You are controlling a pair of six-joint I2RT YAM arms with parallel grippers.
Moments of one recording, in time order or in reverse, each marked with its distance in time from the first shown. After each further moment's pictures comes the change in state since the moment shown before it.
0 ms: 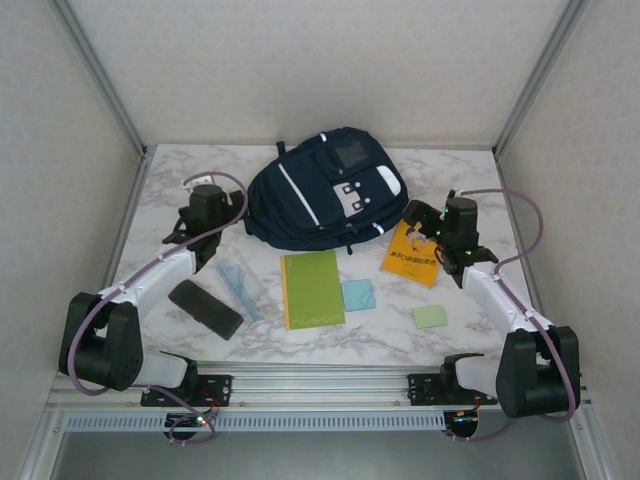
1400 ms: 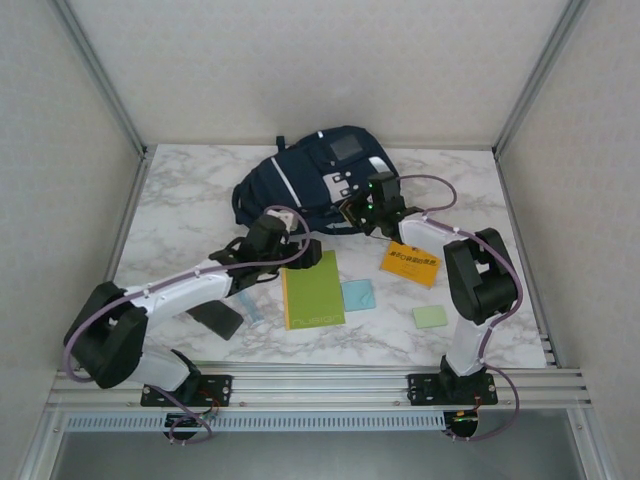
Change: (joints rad) left arm -0.417 0.061 -0.011 -0.012 0.396 -0.136; right arm 0.285 0.609 0.443 0.077 -0.291 0.561
